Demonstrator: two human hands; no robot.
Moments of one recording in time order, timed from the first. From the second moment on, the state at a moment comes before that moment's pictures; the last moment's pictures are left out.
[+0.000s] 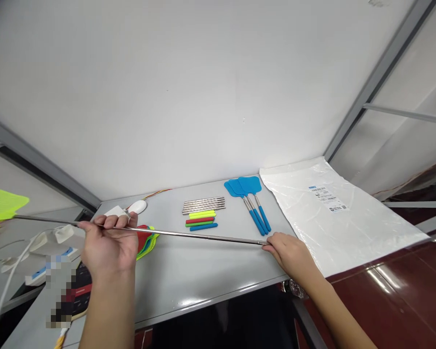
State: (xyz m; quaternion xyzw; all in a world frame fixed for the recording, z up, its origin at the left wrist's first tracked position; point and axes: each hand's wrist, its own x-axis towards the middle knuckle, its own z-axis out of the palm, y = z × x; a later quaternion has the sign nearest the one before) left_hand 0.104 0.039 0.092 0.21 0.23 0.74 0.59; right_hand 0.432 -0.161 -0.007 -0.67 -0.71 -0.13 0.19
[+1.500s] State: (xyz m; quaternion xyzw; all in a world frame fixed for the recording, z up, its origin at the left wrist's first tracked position) left_hand 0.213 -0.059 0.045 0.39 0.24 0.56 0.69; right_hand 0.378 -0.154 -0.004 -0.66 -0.72 -0.02 0.22
